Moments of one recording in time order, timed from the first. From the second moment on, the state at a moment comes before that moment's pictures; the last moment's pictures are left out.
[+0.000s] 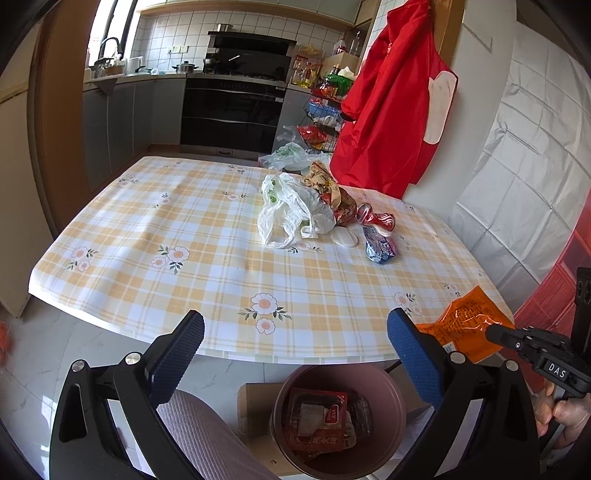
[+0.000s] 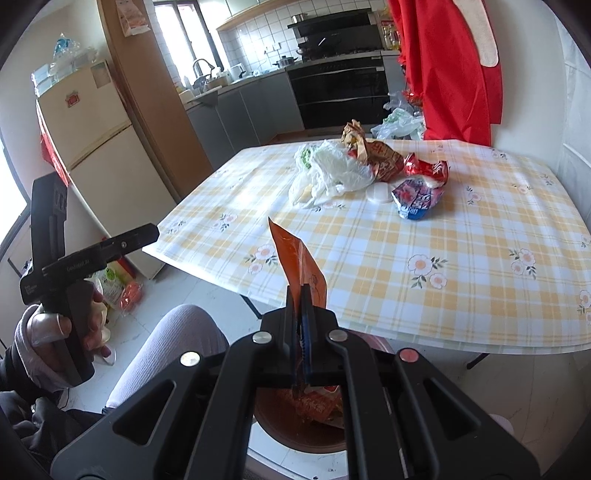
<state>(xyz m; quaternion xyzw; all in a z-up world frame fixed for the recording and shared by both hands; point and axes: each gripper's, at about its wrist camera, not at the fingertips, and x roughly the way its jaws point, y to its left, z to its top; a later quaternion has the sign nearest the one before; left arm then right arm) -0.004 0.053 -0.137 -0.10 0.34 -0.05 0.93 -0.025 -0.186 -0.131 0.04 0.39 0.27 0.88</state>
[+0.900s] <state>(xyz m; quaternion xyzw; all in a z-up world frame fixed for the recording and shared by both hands) 0.002 0.057 -0.150 -0.10 0.36 -0.05 0.93 -0.007 -0.202 -0.151 0.03 0.41 0.16 0.90</state>
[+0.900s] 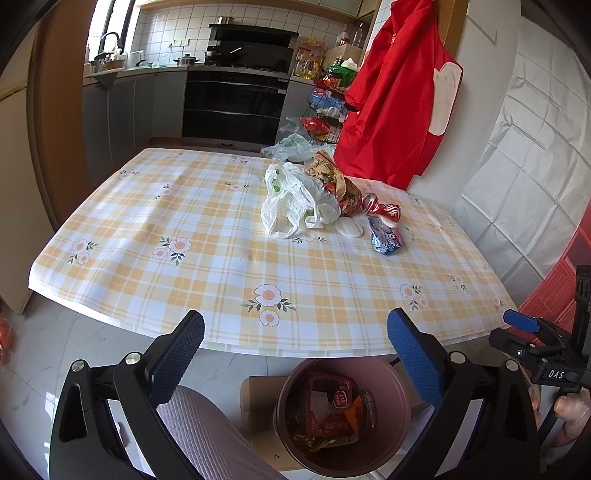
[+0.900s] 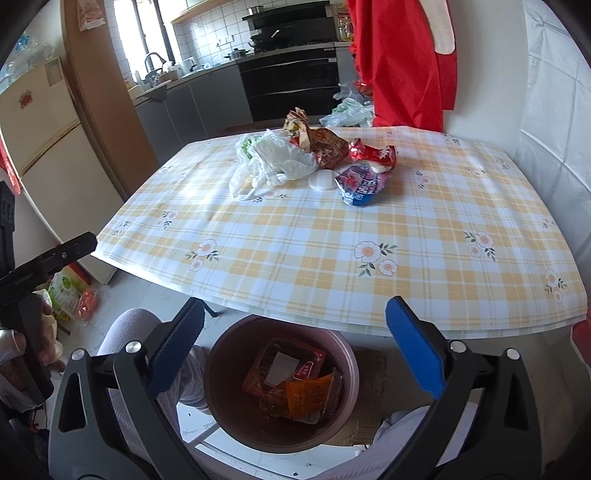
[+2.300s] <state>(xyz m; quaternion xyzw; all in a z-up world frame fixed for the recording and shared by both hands) 0.138 0.063 -0.221 -0.10 0.42 -0.04 0.90 0.254 -0.252 -0.240 0.13 0.42 0.10 0.89</state>
